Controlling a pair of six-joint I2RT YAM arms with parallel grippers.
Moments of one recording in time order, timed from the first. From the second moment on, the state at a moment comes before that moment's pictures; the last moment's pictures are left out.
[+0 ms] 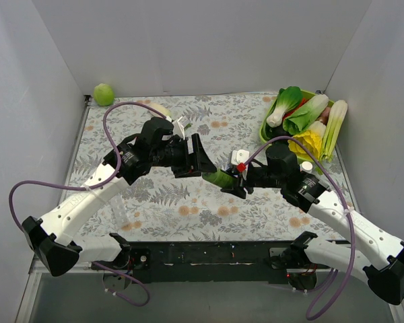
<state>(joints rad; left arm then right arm) -0.73 1.22 1.31 -0.70 0.38 -0.87 0.74 0.94 0.83 -0.30 -0.59 -0.39</state>
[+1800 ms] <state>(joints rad) -0.74 1.06 1.21 -0.61 0.34 -1.01 0.74 0.94 0.89 -0.34 -0.66 -0.51</state>
